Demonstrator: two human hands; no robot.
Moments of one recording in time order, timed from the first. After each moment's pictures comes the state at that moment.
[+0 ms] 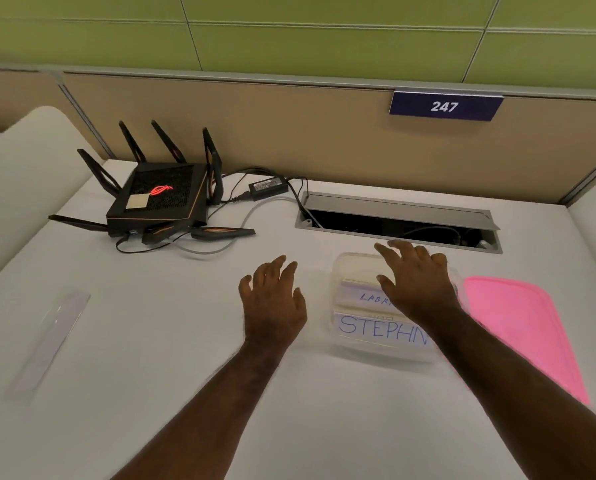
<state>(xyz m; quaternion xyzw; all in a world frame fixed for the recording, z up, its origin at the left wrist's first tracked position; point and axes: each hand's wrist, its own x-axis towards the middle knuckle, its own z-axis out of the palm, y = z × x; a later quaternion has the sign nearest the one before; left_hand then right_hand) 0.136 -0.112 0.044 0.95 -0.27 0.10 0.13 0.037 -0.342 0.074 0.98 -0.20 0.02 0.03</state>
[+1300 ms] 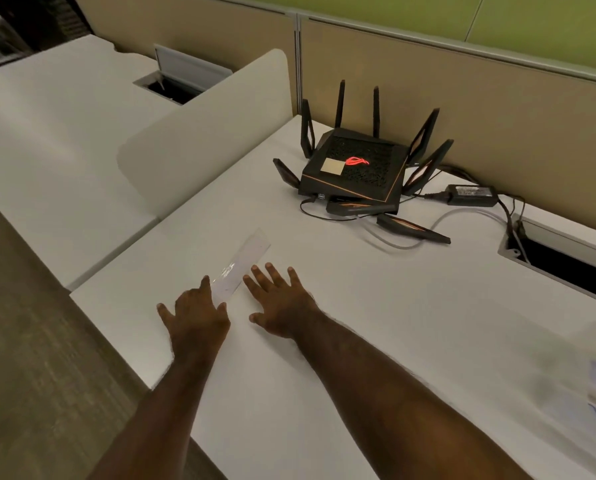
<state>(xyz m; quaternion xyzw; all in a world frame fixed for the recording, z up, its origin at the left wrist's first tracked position) 0.232 0.294 -0.022 0.99 0.11 0.00 0.03 0.271 0.124 -0.022 0.95 0.26 -0.15 -0.07</state>
